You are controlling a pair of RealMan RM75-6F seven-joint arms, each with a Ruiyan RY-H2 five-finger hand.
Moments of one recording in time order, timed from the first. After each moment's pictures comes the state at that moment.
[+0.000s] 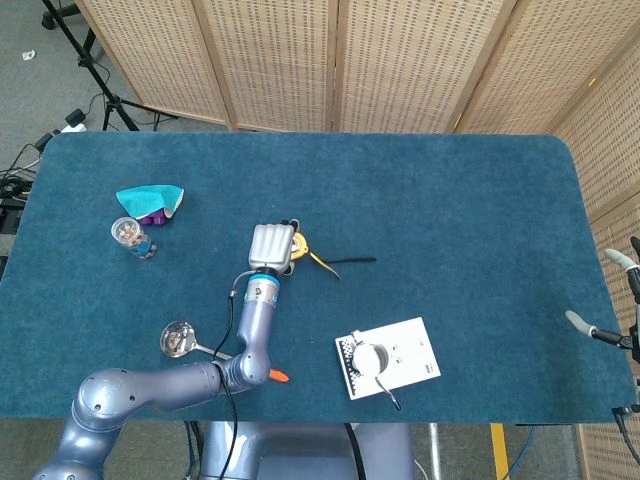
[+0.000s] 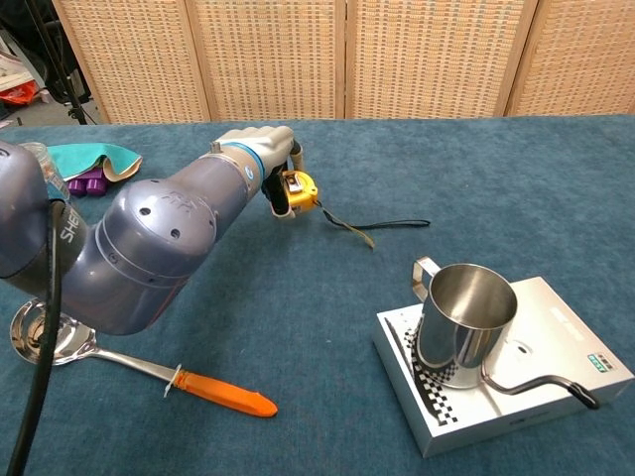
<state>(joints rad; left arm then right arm) -1.21 -2.02 -0.42 -1.00 0.42 1.06 0.82 0.13 -1.12 0.20 -1.39 -1.40 1.47 0.52</state>
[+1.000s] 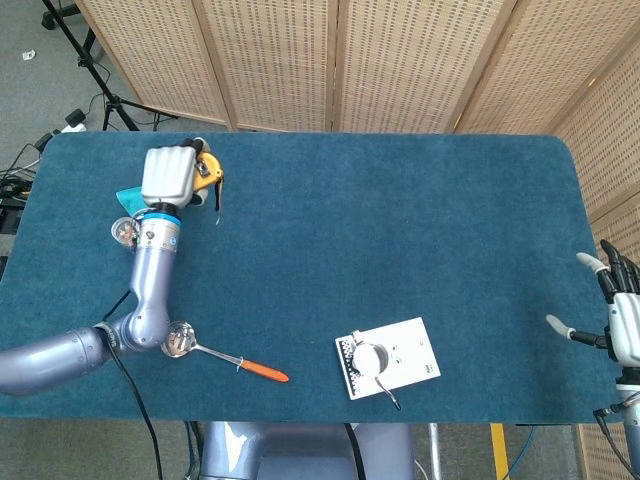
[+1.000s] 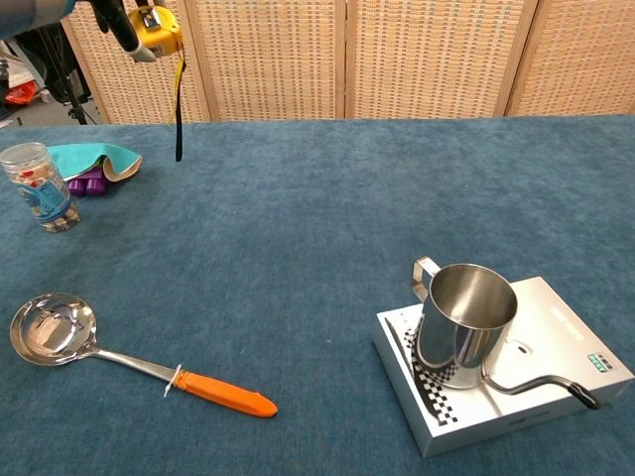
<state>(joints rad) -1.01 -1.43 -0.47 -1.41 0.50 1.08 0.78 0.15 -1.13 0.18 -1.46 -1.41 1.43 0.37</state>
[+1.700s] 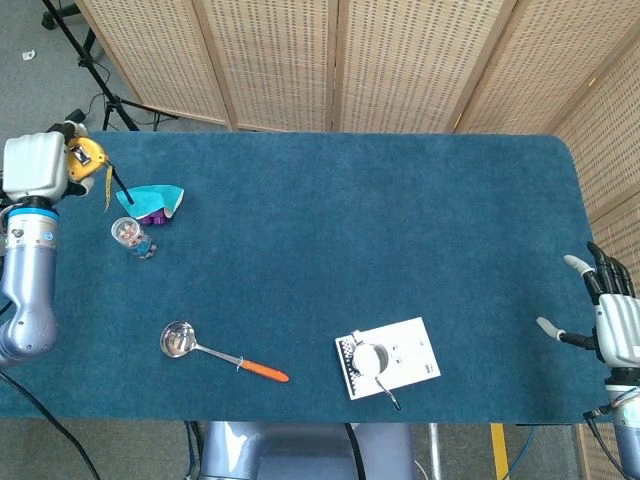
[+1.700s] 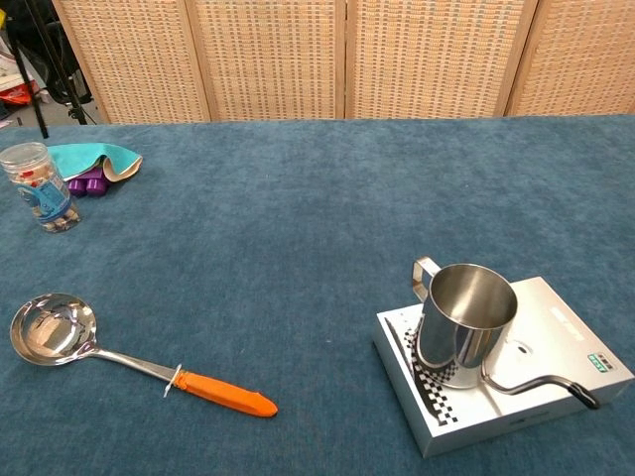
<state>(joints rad) -0.77 -1.07 -0.42 -1.52 0.55 1.01 0.59 0.16 -1.13 0.17 -1.50 -1.42 1.43 0.27</state>
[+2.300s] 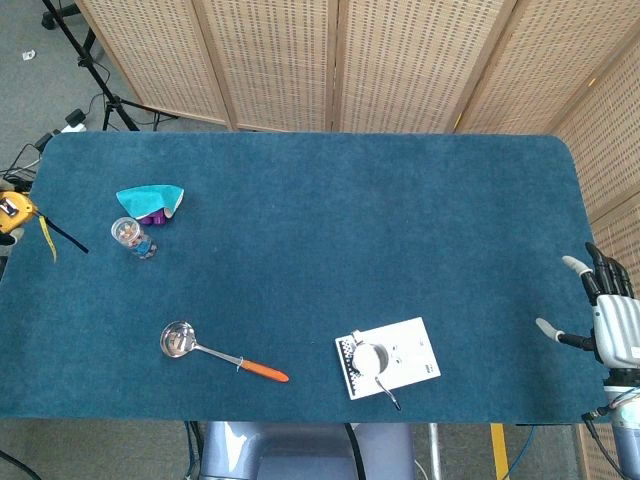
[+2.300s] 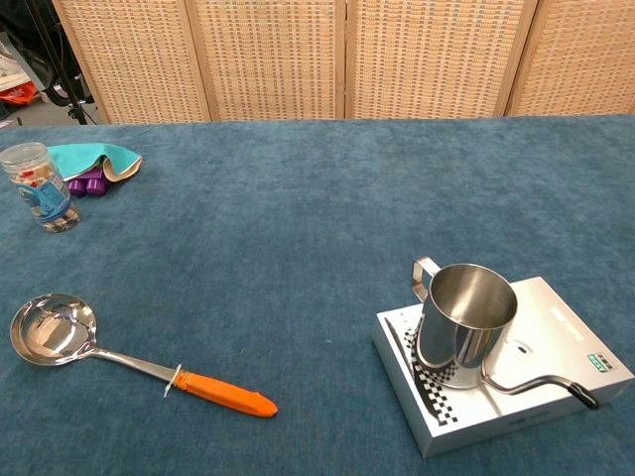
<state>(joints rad) -0.57 -1.02 -0.27 -1.39 0.69 0.92 0.31 0.16 -1.13 0.17 -1.52 -1.41 1.43 0.23</state>
